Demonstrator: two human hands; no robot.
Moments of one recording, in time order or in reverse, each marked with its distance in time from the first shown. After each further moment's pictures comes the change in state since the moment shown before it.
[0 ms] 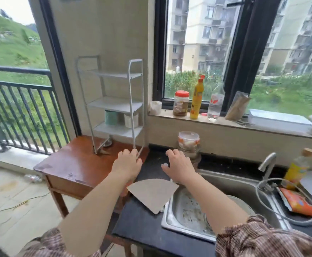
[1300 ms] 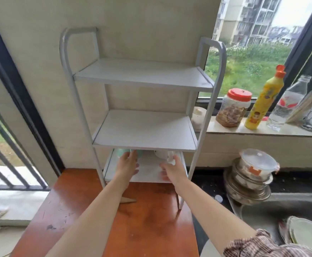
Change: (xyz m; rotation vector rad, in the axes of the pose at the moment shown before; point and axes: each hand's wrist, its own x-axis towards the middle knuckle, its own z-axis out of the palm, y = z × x) left_hand 0.418 -0.246 0.054 -1.166 -0.333 -0.365; right_hand 0.387 -0.158 0.181 1.196 0.101 0.847
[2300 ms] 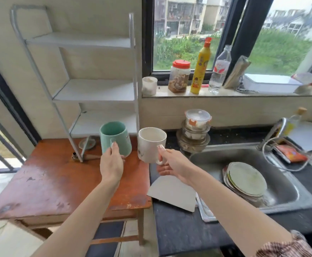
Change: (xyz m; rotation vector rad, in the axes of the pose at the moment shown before) left_hand -0.251 -0.056 0.079 0.126 0.237 0.214; right_hand -0.202 0.053 -0.188 -0.036 -0.254 -0.015
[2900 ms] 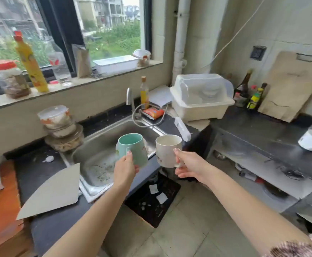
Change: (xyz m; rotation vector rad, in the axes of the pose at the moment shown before) left_hand -0.350 -0.011 0.263 0.117 -0.814 -0.031; right_hand -0.332 0.173 -0.305 0.180 0.682 0.201
